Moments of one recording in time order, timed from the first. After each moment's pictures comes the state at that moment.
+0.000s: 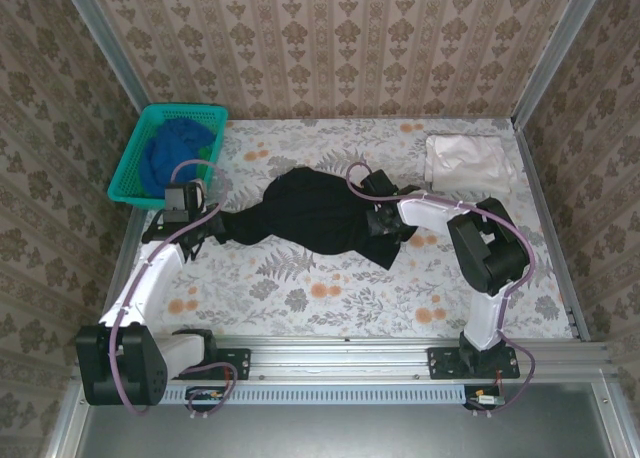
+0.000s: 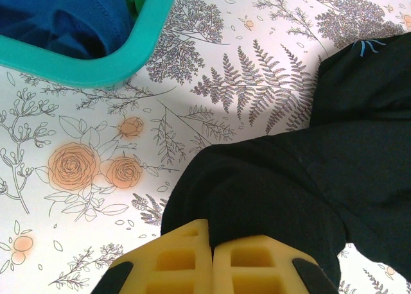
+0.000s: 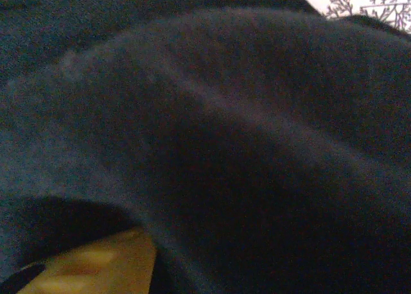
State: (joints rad) left arm -0.07 1.13 0.77 -0.48 0.03 -0.28; right arm 0.47 1.88 1.17 -0.51 0.20 0.31
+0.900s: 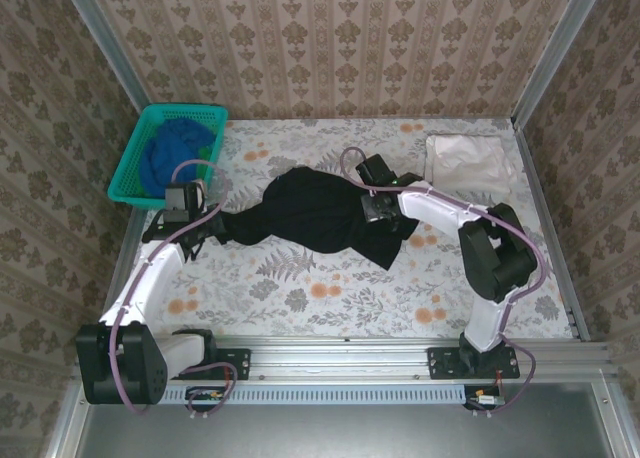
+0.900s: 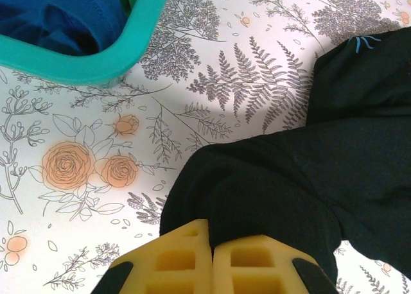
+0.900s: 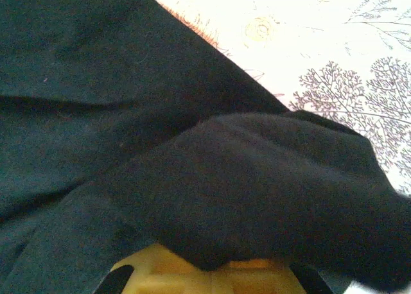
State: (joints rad) left arm -0.07 1.14 0.77 -0.48 0.05 -0.28; right arm 0.51 1.80 1.29 -0.60 0.26 0.24
